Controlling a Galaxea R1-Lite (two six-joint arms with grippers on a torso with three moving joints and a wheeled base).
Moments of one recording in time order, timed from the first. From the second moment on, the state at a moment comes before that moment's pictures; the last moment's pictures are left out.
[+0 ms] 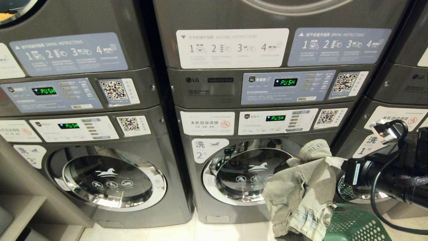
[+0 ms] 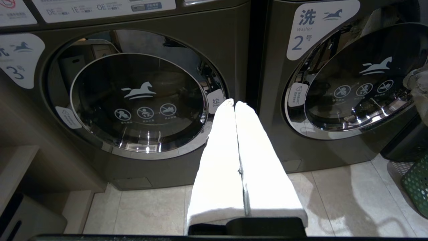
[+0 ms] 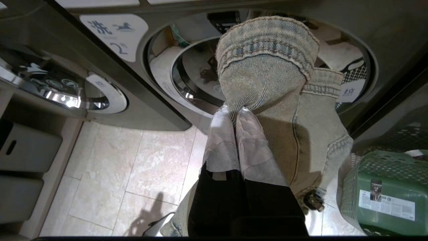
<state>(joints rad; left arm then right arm) 0.00 0.00 0.00 0.00 -0.03 0.09 0.19 1.41 -0.50 -0.58 0.14 0.20</state>
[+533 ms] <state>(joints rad) 0.00 0.00 0.00 0.00 -0.03 0.09 0.19 1.41 -0.50 -0.58 0.16 0.20</state>
